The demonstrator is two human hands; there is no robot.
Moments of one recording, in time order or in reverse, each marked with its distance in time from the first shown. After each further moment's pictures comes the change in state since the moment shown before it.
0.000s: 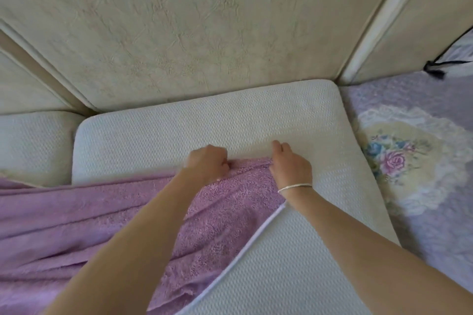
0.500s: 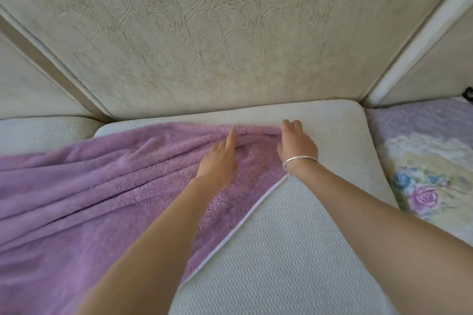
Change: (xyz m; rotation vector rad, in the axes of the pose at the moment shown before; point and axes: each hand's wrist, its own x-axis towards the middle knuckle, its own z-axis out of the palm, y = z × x) left_hand 0.039 -0.013 -0.004 -0.264 0.209 -0.039; right_hand 0.093 -0.012 -0.030 0.159 0.026 0.032
